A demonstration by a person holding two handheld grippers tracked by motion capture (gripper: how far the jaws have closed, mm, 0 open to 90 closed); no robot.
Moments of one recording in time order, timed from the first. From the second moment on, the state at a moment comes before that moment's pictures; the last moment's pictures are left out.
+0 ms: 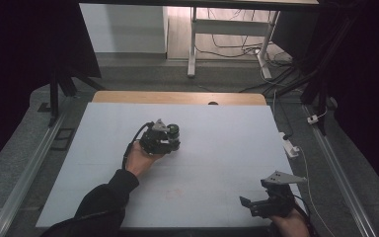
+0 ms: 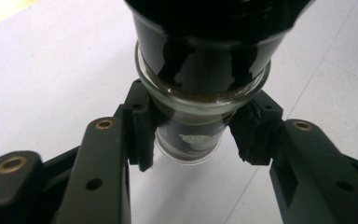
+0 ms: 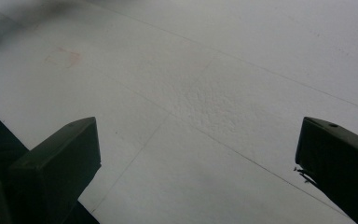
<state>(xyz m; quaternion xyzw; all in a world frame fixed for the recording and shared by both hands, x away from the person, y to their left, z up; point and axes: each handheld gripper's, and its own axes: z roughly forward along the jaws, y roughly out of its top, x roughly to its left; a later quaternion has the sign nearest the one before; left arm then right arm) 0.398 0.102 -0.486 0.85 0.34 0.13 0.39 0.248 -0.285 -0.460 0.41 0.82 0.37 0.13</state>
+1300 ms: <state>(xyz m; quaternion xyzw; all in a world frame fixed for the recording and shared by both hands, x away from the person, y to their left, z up) 0.408 0.089 -0.516 0.85 0.34 0.13 0.37 0.246 -0.286 -0.460 0.41 0.82 0.38 0.13</state>
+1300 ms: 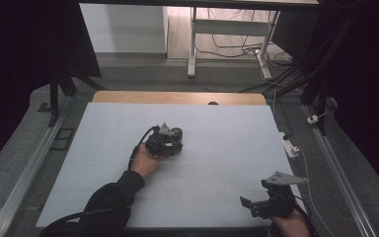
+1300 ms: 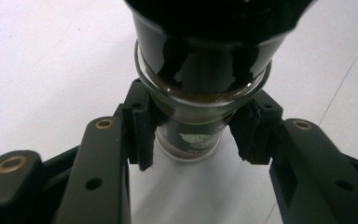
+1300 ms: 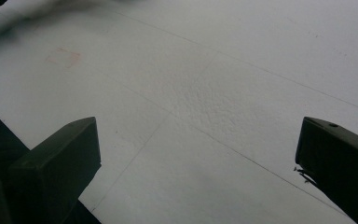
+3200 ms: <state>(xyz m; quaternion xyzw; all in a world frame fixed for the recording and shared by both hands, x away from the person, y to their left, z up) 0.409 0.092 -0.518 0.86 0.33 0.13 0.38 0.279 -0.213 -0.437 0.31 0.83 0.45 0.11</state>
